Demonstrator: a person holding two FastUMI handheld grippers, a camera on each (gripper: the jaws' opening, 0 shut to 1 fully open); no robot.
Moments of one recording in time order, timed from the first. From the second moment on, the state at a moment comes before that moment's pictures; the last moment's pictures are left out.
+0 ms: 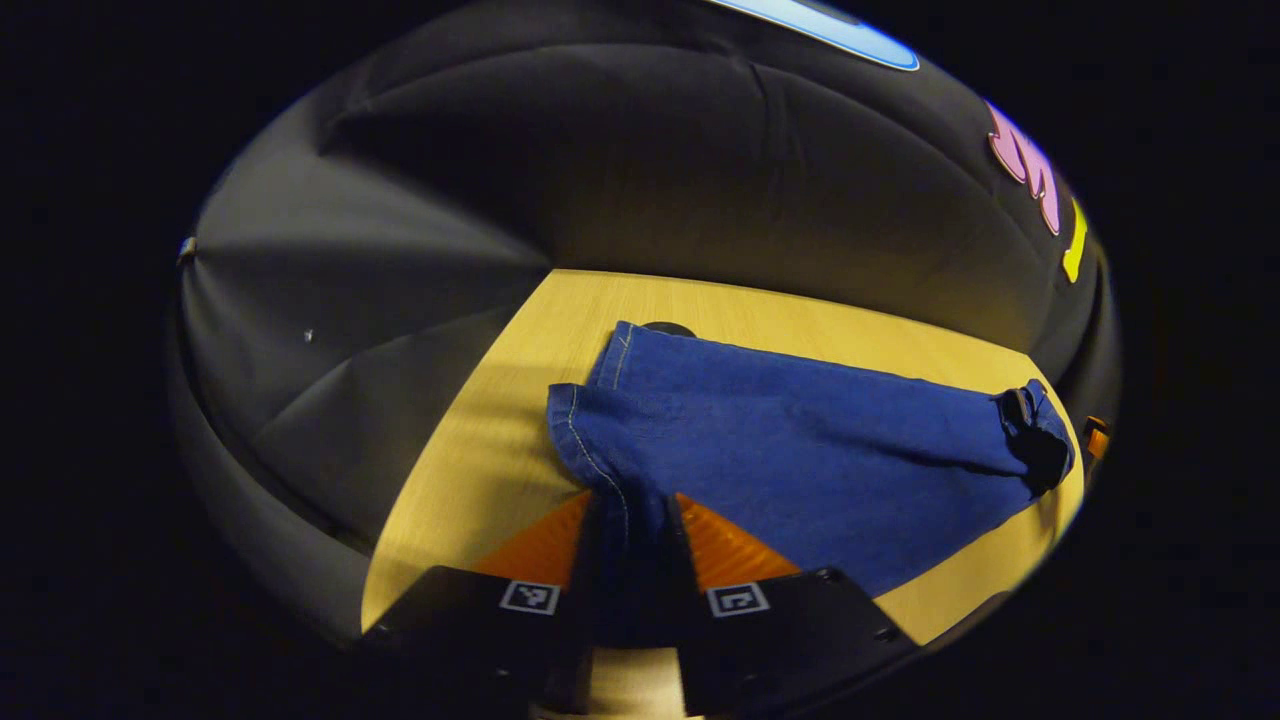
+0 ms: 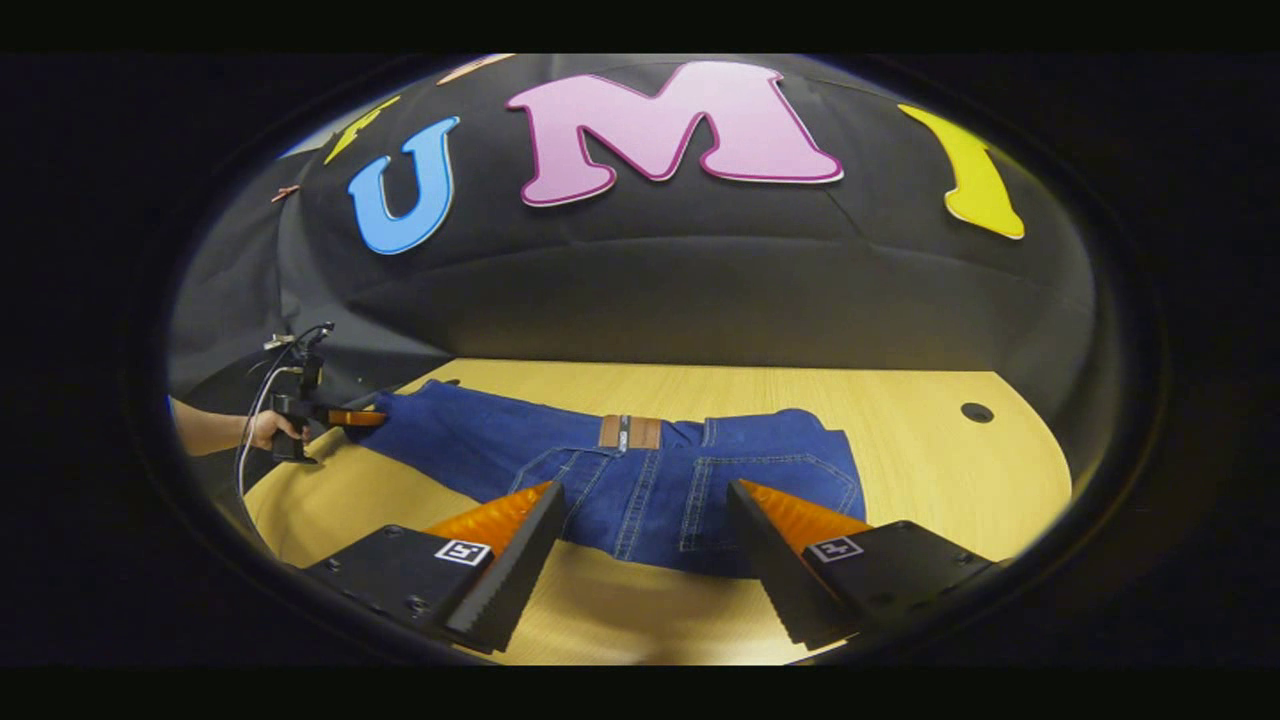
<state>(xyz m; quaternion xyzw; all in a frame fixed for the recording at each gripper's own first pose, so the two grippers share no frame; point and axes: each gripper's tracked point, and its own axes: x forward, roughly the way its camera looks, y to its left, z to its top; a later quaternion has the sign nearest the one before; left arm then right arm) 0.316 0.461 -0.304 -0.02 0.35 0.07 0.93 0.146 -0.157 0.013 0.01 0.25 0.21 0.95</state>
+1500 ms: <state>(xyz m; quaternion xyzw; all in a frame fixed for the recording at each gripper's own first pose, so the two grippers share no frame) 0.313 0.316 -0.118 -0.01 0.24 0.09 0.97 0.143 -0.292 0.074 0.00 0.24 0.12 0.96</state>
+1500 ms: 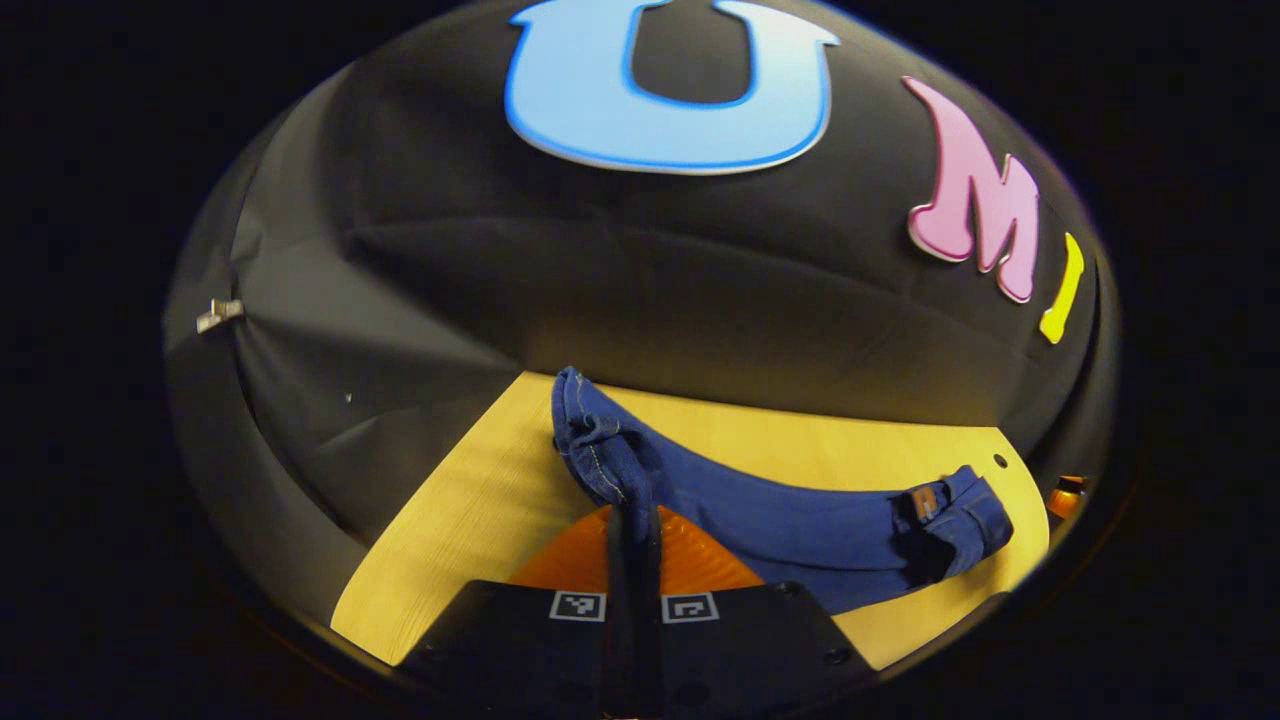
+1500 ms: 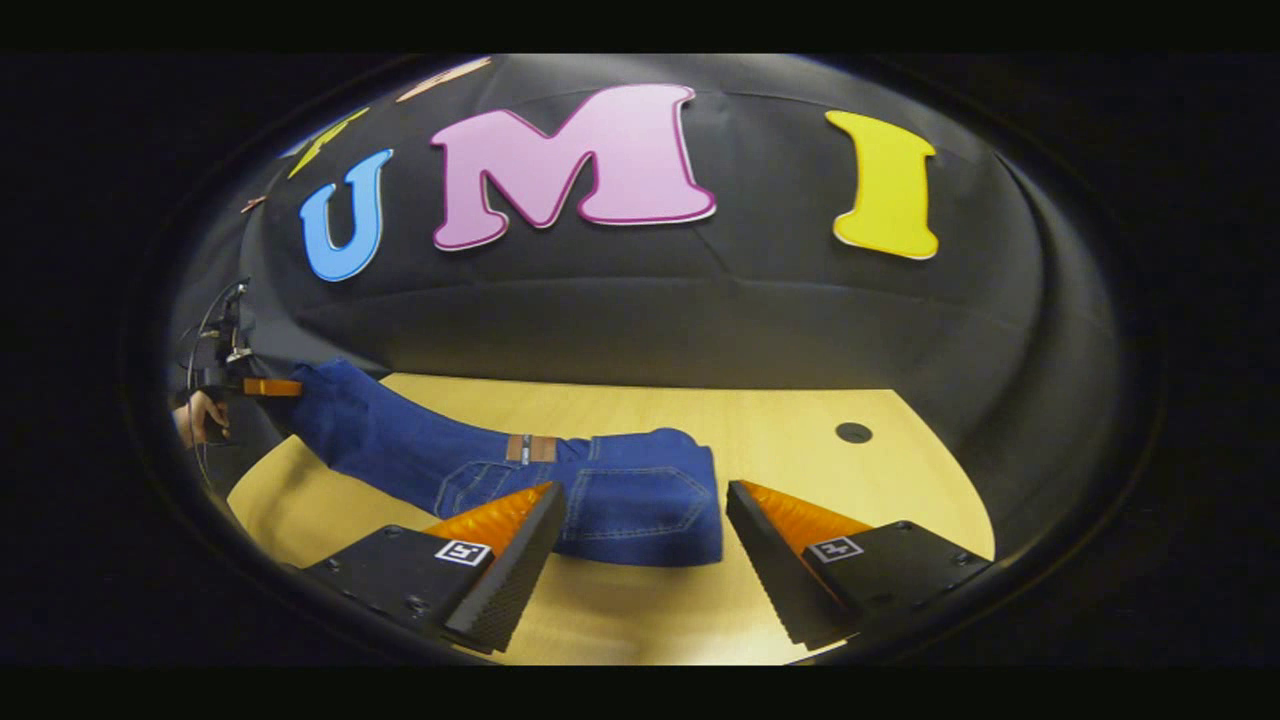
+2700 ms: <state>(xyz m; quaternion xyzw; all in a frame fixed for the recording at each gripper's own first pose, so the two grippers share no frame) 0.367 -0.142 -0.169 0.03 0.30 -0.14 0.94 0.097 -0.486 0.123 0.04 0.23 -0.01 0.97</state>
